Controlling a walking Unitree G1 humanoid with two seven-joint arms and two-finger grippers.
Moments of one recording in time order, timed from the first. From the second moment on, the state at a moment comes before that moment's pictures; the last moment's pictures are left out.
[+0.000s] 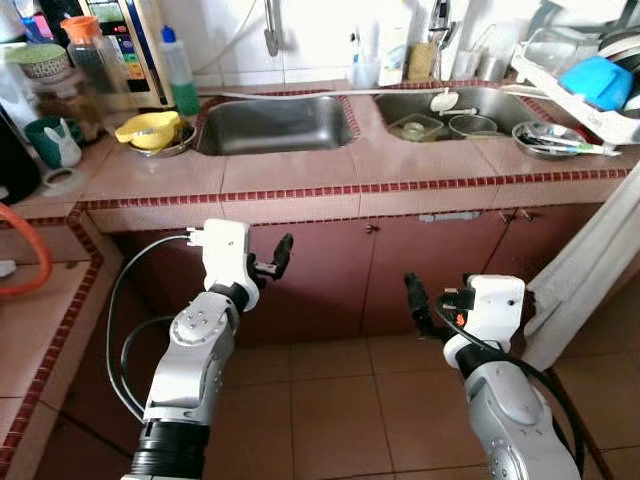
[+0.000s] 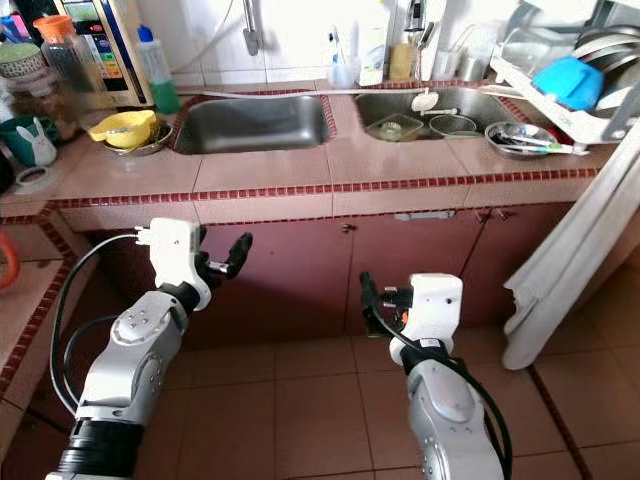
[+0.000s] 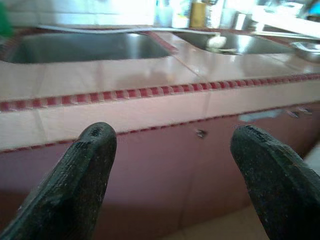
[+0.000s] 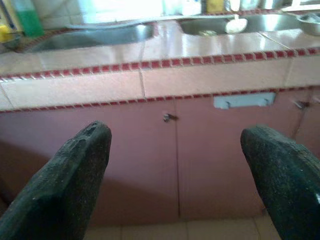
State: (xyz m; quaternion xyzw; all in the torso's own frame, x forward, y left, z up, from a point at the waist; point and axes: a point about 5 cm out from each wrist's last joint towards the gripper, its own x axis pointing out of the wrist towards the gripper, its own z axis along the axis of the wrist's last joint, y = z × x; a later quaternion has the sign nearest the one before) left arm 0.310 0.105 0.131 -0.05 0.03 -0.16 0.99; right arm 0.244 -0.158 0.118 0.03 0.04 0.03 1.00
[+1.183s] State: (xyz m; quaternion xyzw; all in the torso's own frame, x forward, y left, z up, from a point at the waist) left arm 0.313 0.113 0.148 -0.05 -0.03 -0.12 0.99; right arm 0.248 -0.149 0.137 0.02 0.00 0.05 1.00
